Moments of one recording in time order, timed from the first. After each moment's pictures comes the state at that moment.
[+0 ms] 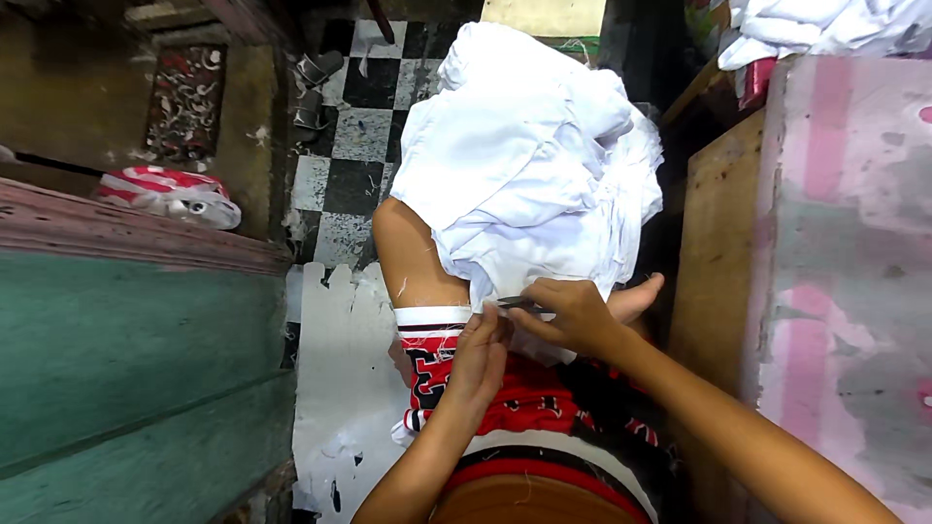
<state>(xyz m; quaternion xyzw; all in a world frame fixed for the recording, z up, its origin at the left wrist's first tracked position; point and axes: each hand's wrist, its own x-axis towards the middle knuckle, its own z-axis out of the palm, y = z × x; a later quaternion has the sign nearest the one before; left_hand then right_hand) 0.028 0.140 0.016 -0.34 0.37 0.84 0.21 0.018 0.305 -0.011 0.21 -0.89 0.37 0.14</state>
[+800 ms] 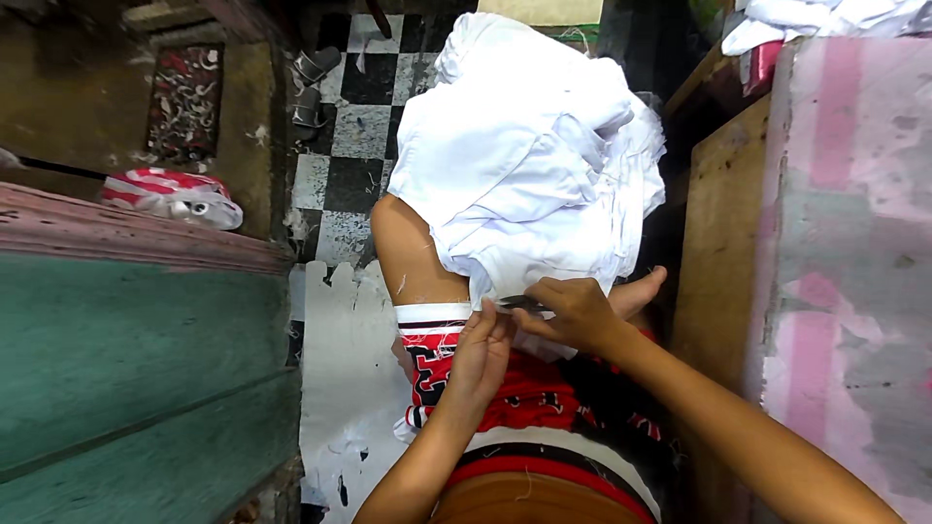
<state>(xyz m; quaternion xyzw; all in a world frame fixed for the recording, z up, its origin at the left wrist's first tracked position) 0.028 0.140 0.021 -0.35 0.35 0.84 0.22 0.021 0.304 -0.017 0.23 -0.89 0.33 0.20</state>
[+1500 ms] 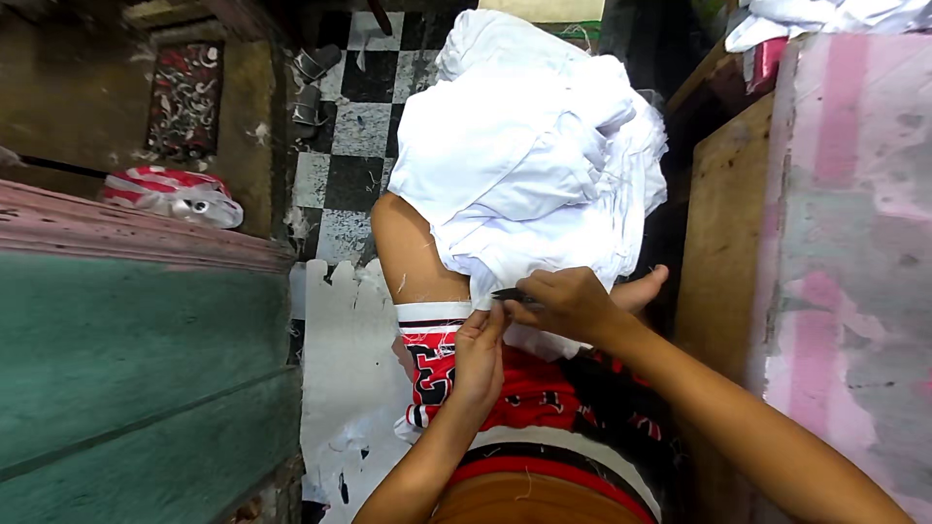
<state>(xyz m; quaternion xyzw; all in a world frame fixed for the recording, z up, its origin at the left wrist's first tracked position) 0.036 0.142 0.015 -0.25 0.50 0.81 0.16 0.007 0.300 -0.004 0.26 -0.90 0.28 0.22</state>
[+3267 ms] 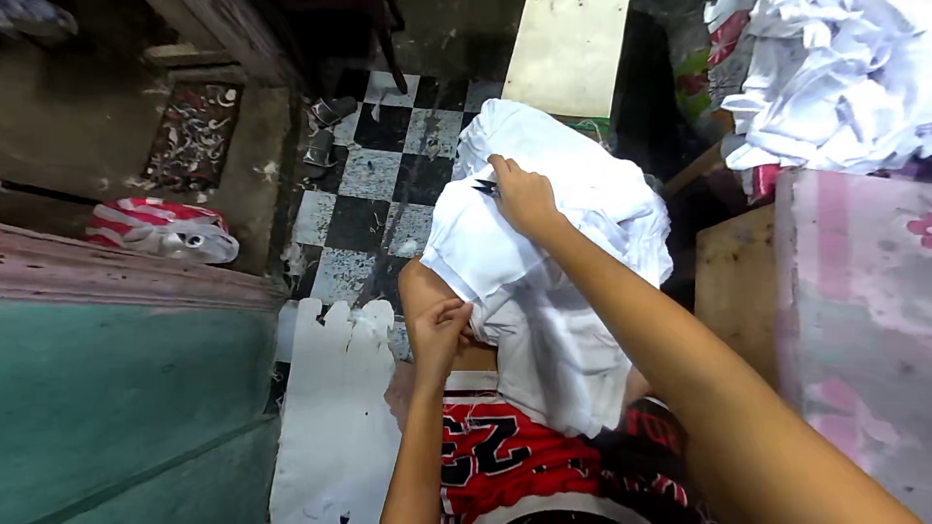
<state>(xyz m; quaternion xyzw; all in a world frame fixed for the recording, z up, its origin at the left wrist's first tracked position) -0.103 0.076 0.007 -0.17 0.74 0.63 0.17 -0.258 0.270 0.020 0.04 -0.99 0.16 -0.04</state>
